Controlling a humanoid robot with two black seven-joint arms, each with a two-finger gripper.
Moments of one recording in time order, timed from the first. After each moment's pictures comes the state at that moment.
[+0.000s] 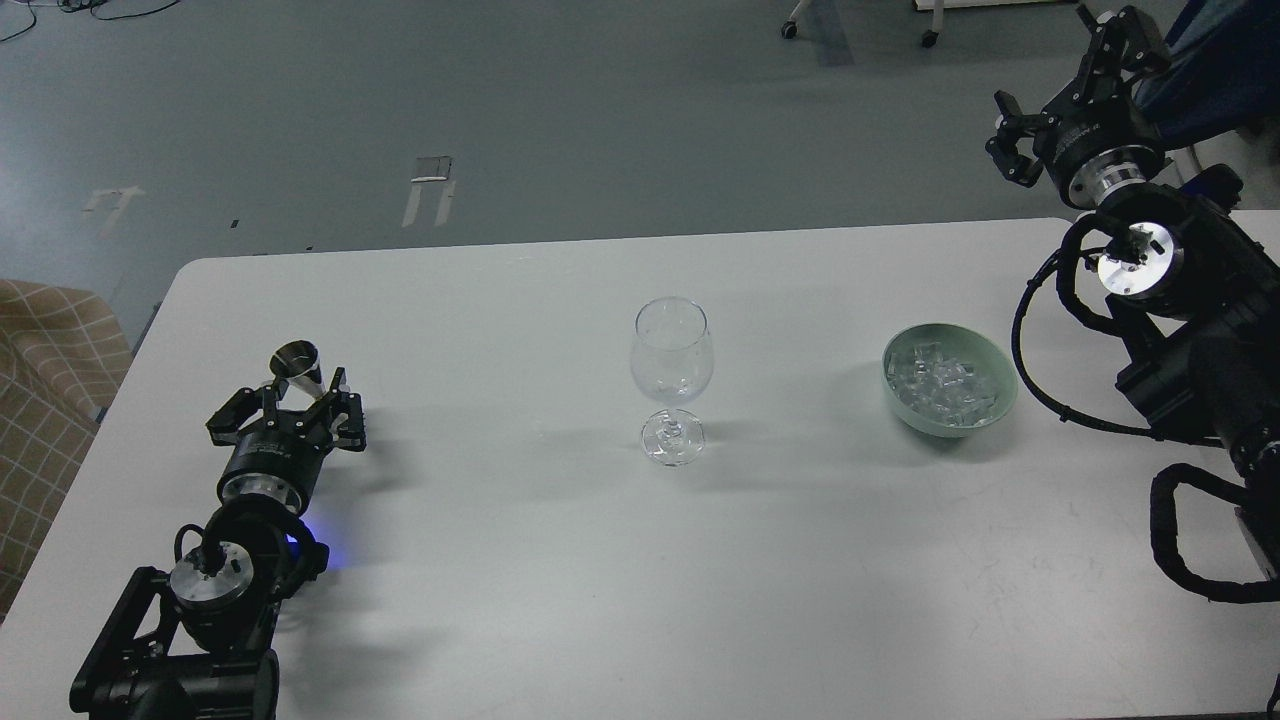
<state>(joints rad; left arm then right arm) -0.18 0.07 -1.63 -0.94 -0.11 -0.19 0.05 0.90 -0.19 1.24 0.44 -0.48 0.21 0.18</state>
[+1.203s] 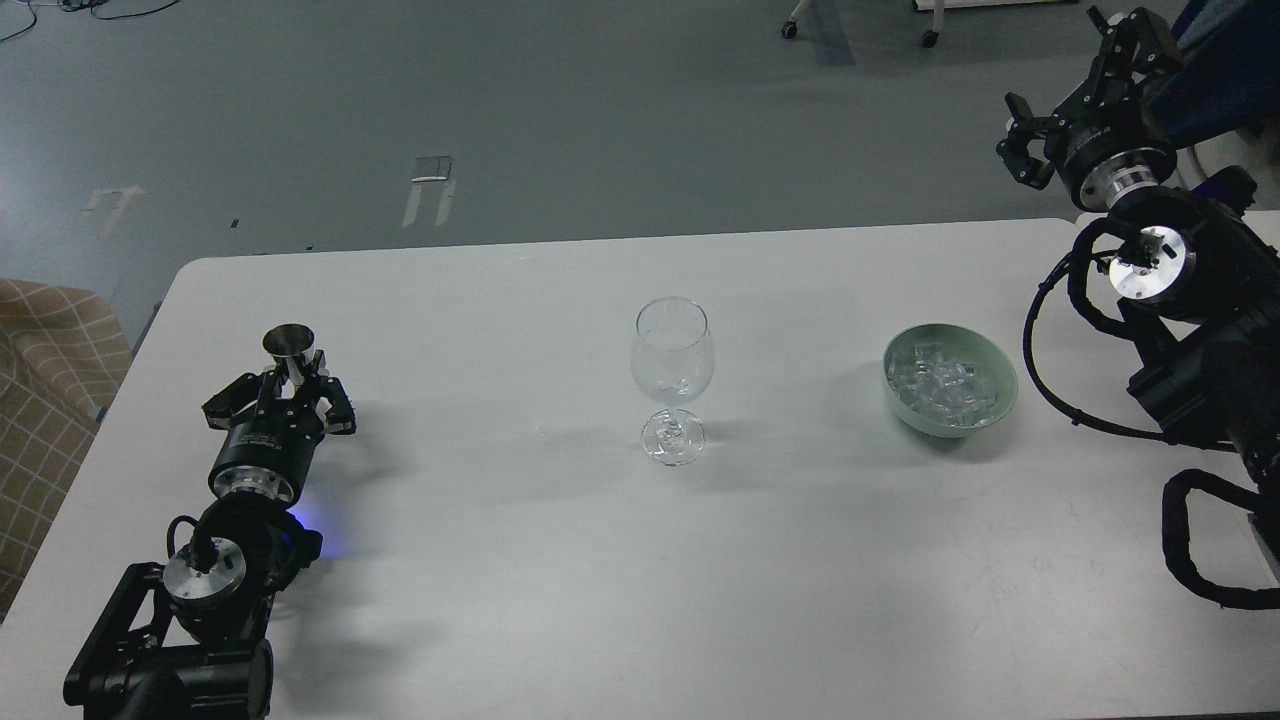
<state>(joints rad) -0.19 0.08 -1.63 -0.91 -0.11 -0.26 0.06 0.88 -0.21 1.24 0.46 -0.48 0.21 0.18</state>
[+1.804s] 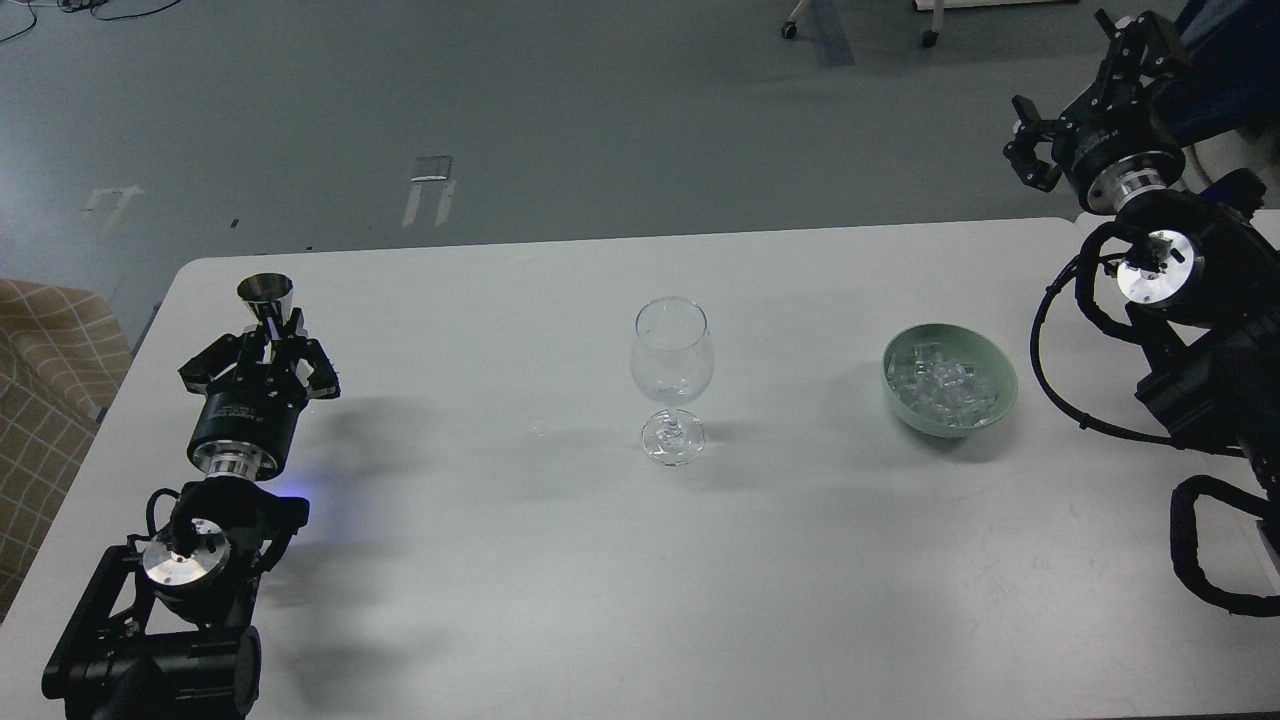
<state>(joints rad) -0.19 0.10 -1.66 -1.05 -0.11 -0.28 0.05 0.87 -0.23 1.24 0.49 -0.48 0.21 0.18</state>
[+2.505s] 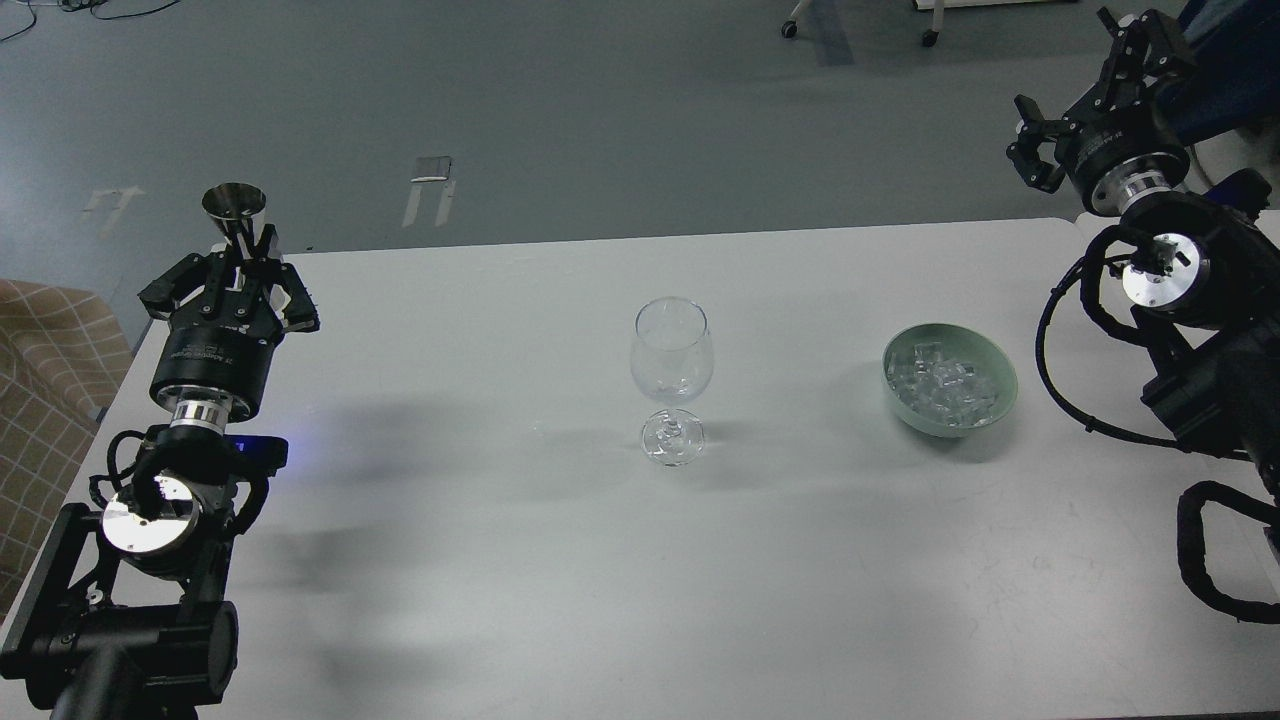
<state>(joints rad) -0.18 0.12 -1.66 -1.28 -0.11 -0.21 0.06 0.85 -0.24 1.23 0.50 -0.48 0.21 0.18</state>
